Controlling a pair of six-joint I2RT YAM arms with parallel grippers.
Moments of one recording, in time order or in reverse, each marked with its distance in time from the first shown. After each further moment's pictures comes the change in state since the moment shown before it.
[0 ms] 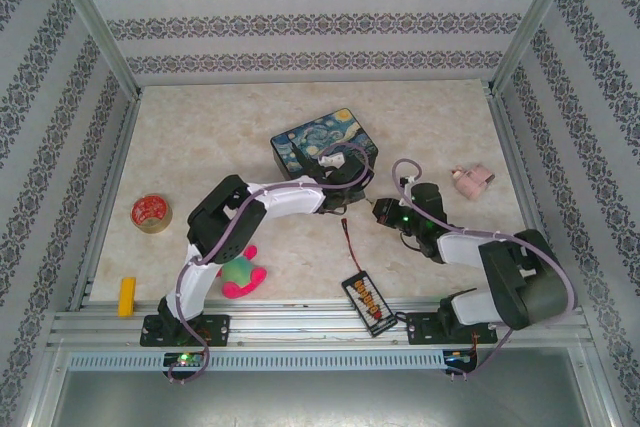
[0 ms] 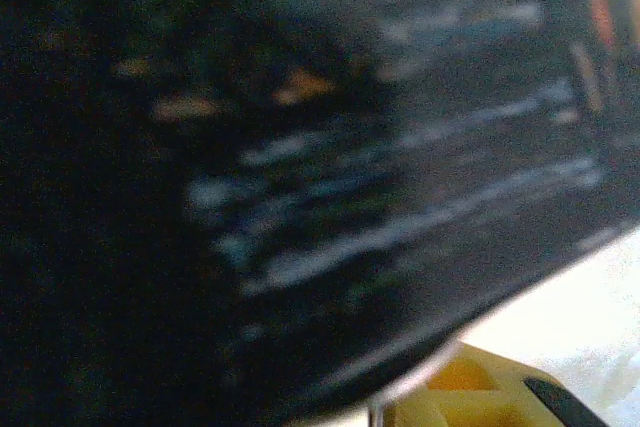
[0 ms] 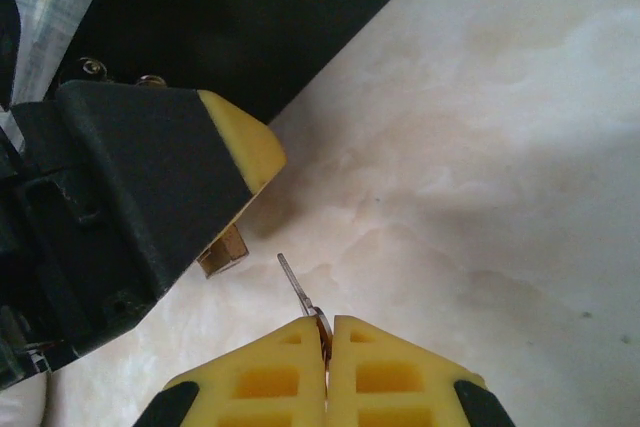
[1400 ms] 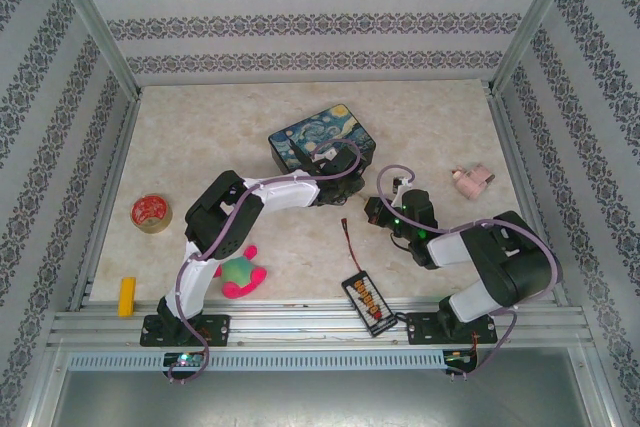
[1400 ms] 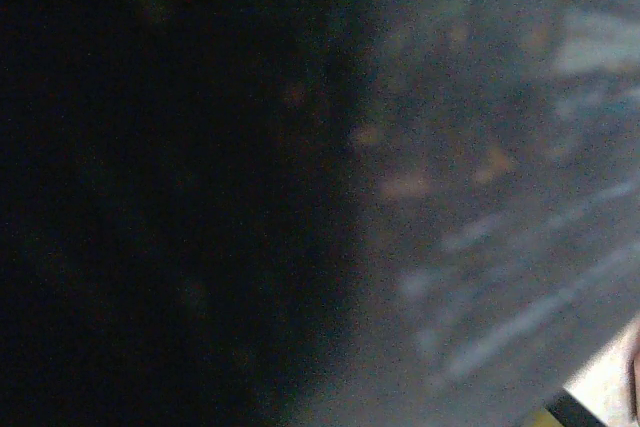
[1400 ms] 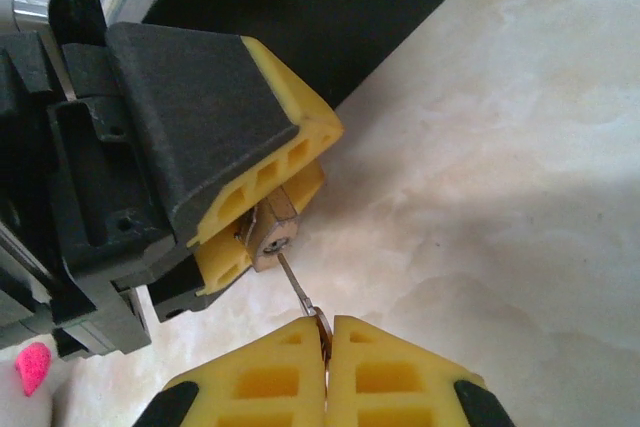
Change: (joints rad) left arm 0.050 0.009 0.002 0.088 0.120 -0.172; right arm 0.085 0.128 -0.040 0.302 0.110 0.060
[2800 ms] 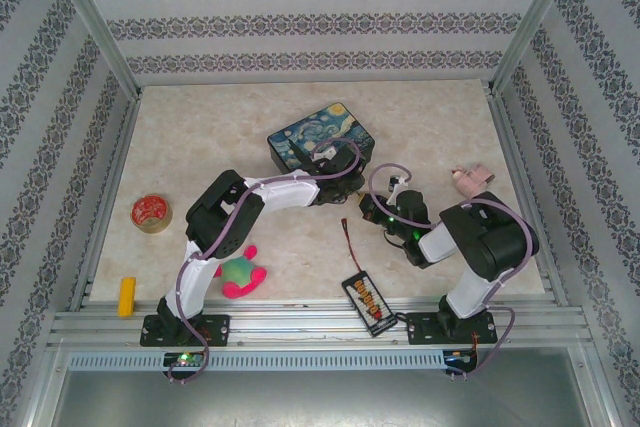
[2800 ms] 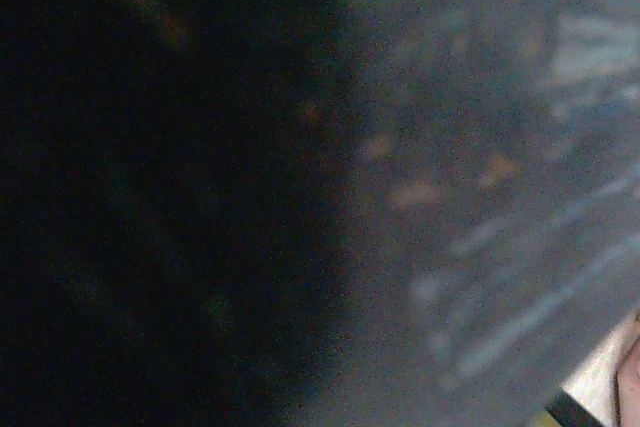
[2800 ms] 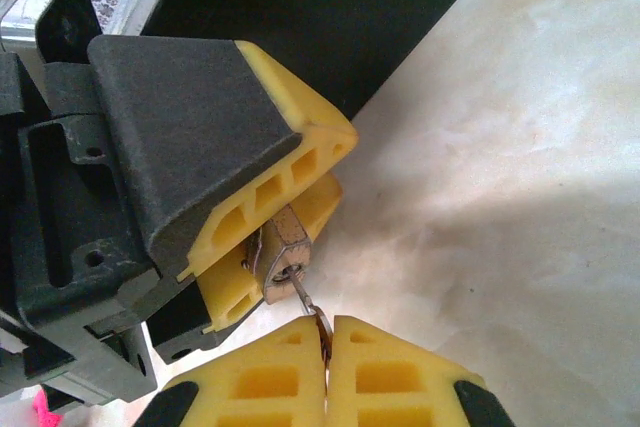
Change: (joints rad) left arm 0.006 0.008 0.000 0.028 0.000 -0.012; right arm 0.029 0.186 0.015 0.241 0.030 0.088
